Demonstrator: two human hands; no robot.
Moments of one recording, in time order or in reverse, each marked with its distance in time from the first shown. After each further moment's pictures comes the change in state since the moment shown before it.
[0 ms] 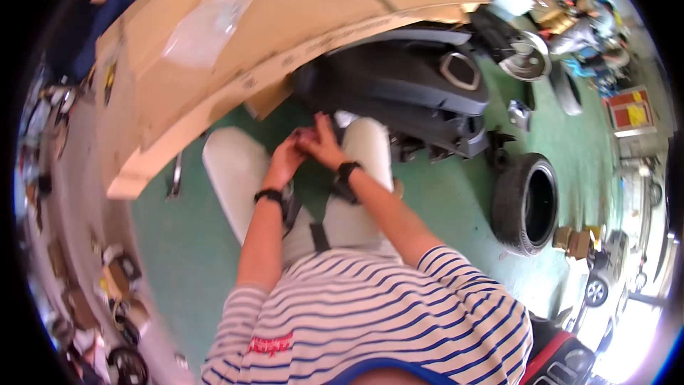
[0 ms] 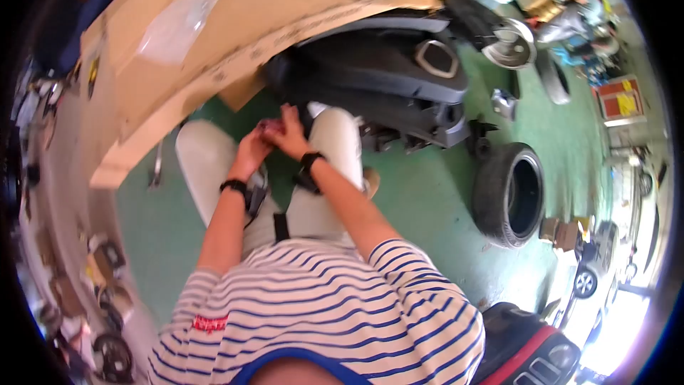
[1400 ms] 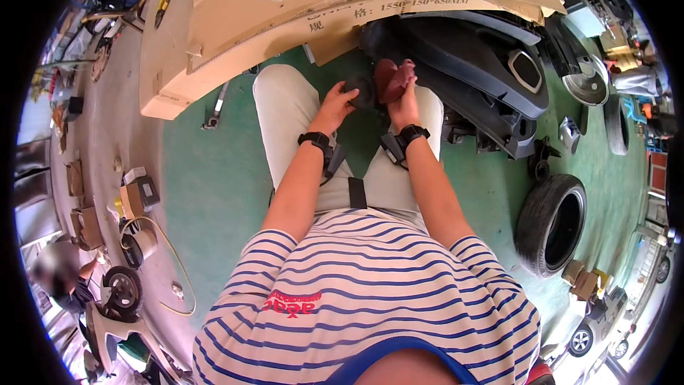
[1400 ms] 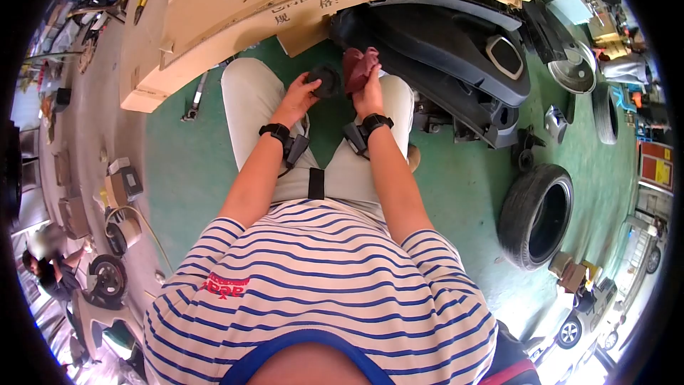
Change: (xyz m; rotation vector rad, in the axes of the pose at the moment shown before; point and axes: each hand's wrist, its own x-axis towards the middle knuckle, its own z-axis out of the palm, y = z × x) left_hand -0.004 0.000 0.001 0.119 0.386 0.140; right_hand 0.005 -0.019 -0.042 1.572 0.299 0.531
